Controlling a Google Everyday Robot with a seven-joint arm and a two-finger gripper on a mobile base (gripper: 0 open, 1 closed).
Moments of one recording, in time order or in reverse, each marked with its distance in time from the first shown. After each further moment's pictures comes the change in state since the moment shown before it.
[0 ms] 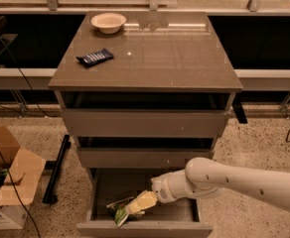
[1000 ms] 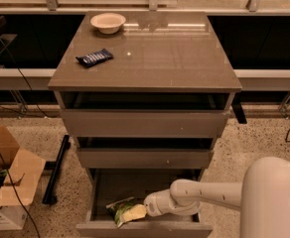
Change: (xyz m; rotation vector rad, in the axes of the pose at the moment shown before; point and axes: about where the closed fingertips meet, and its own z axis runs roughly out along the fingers) arm 0.090 -0.083 0.140 0.006 0.018 0.203
